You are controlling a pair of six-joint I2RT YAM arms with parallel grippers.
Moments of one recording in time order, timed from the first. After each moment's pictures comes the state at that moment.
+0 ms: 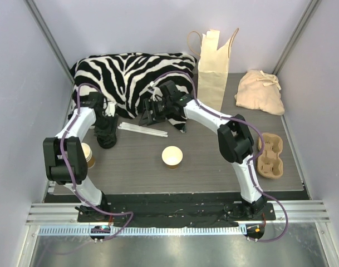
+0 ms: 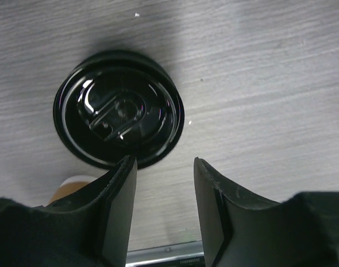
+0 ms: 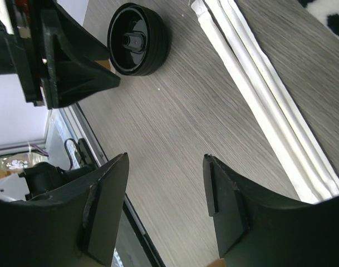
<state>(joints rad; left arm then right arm) 0.01 1.66 1.26 -0.89 0.10 0.16 0.67 2.18 1.85 -0.39 -0.61 0.48</state>
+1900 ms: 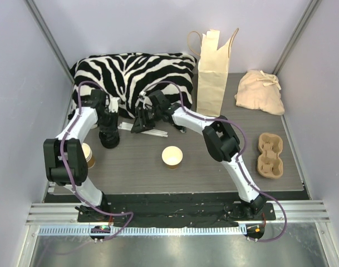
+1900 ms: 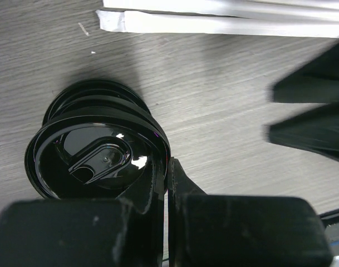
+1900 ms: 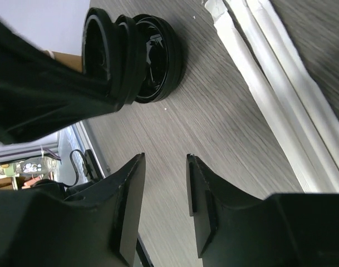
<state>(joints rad) -0.02 1.67 1.27 -0.83 0.21 0.09 0.74 2.36 1.92 -0.25 -0.64 0.61</state>
